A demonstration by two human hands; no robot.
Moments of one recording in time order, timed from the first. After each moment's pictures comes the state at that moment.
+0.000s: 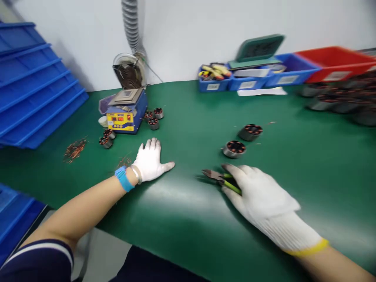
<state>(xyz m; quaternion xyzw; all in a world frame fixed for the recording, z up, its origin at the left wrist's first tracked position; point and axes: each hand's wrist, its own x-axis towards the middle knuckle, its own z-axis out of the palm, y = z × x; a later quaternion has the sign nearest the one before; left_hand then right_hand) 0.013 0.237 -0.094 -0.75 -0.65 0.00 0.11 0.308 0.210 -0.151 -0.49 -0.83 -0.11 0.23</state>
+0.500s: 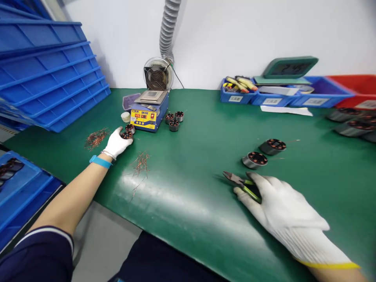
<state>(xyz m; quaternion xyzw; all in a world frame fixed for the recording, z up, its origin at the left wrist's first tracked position) -0.149 0.206 -0.039 -0.54 -0.79 -0.29 0.05 0.296 0.205 -0.135 -0.51 -0.82 -0.13 0.23</state>
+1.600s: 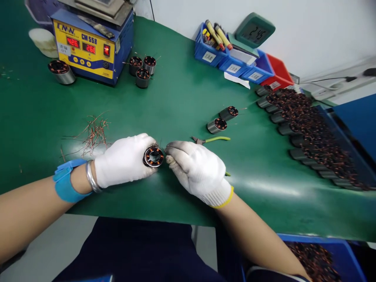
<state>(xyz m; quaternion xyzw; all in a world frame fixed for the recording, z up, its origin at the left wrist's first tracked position) -0.011 0.165 -0.088 -0.82 -0.55 -0.12 -0.14 0.195 0.163 -0.090 -0.37 -0.91 -0.07 0.19</state>
